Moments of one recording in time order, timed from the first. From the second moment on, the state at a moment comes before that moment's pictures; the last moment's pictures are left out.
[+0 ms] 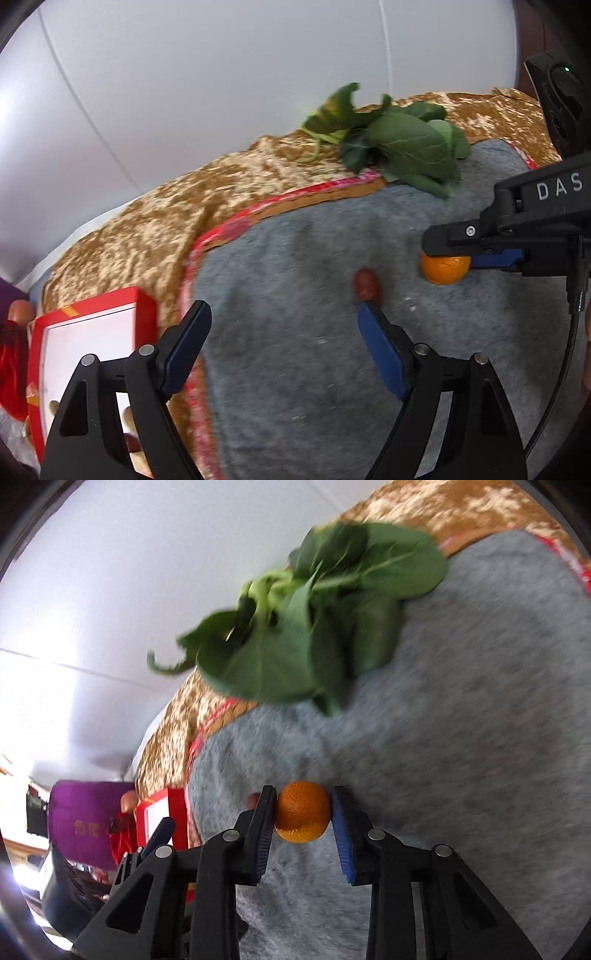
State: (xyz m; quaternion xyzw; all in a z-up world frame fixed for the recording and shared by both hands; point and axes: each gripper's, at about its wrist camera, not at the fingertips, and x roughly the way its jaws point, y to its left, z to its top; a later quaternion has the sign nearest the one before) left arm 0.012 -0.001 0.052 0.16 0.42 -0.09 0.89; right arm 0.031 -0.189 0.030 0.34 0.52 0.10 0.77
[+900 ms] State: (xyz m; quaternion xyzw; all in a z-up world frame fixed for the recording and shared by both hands) left arm 0.037 -0.020 0.033 0.09 0.44 -0.14 0.88; right arm 0.025 -0.199 0.035 0.35 0.52 0.09 0.77
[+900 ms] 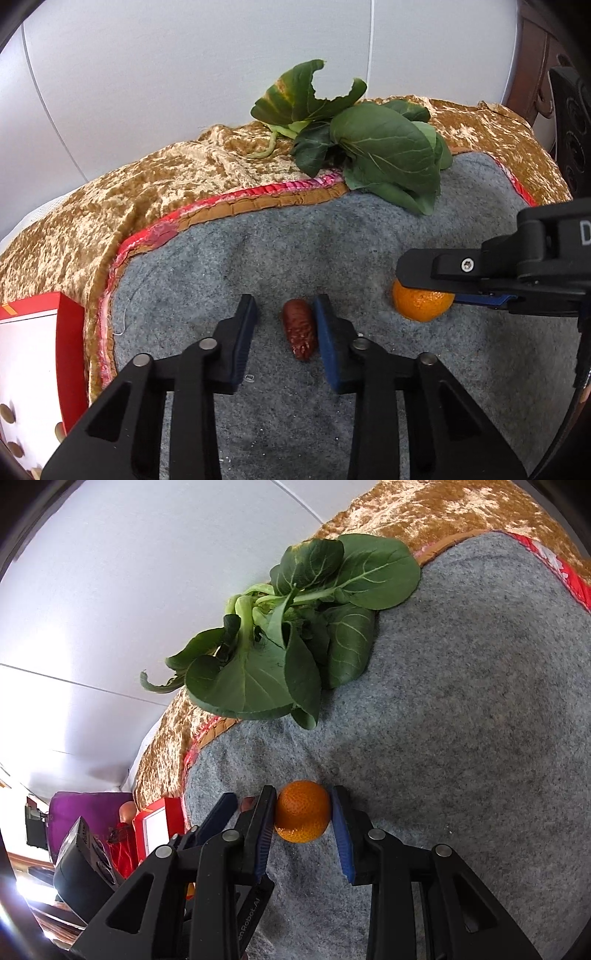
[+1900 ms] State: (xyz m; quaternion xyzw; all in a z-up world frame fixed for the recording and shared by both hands) left arm 0.007 0.063 0.071 0.09 0.42 -0.11 0.90; right arm 0.022 -0.095 0.053 0.29 0.53 0.16 0.78
